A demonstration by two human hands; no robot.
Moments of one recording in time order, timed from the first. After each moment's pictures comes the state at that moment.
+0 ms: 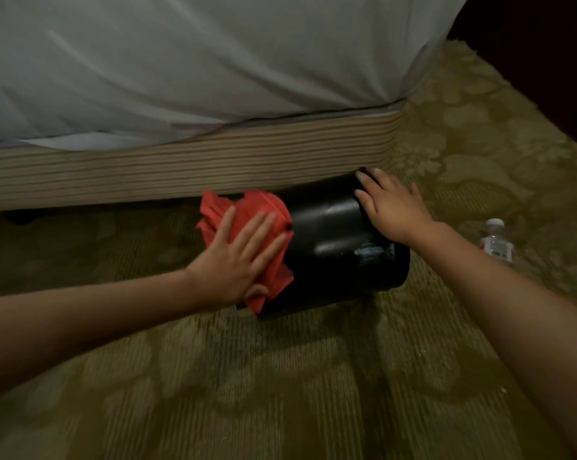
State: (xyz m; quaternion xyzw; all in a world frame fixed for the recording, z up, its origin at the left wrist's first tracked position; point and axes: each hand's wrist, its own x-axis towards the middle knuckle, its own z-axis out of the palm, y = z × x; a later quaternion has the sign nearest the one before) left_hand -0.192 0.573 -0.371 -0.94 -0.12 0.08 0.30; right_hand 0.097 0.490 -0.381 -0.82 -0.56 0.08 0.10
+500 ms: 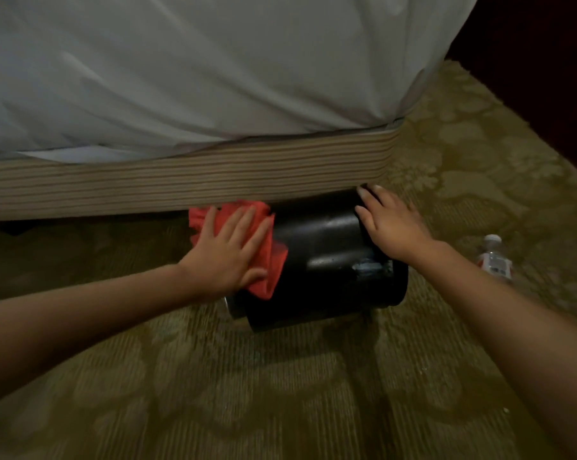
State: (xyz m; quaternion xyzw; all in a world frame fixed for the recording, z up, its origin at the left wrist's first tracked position) left_hand -0.185 0.604 -0.367 -0.95 -0.23 0.09 0.19; right_hand 0.096 0.492 -0.383 -0.82 -0.55 0.07 0.11
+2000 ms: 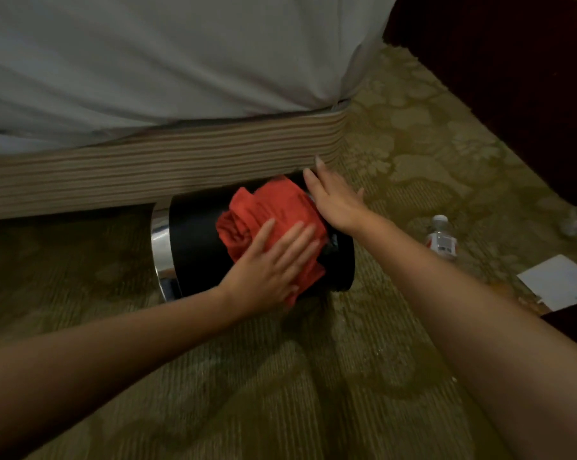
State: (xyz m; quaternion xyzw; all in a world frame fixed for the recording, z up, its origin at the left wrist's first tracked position) left_hand -0.093 0.525 -0.399 -0.95 -0.10 0.02 0.28; right_hand 0.096 0.508 -0.378 -0.83 -0.45 0.19 0.26
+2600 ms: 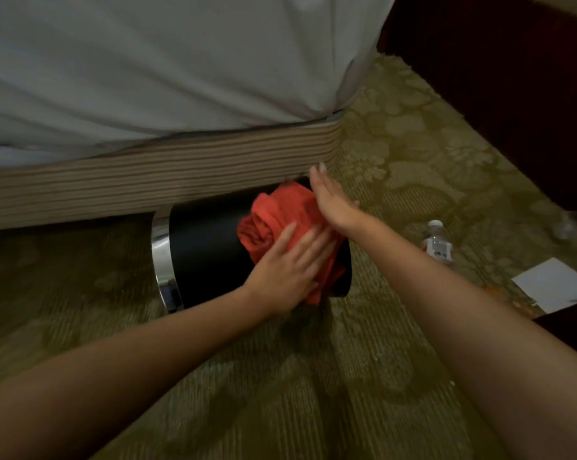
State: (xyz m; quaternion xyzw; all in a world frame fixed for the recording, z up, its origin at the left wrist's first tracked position) left_hand -0.064 0.513 -0.394 -0.96 -0.10 0.00 0.24; right_hand 0.100 0.512 -0.377 -0.81 -0.40 0.27 0.33
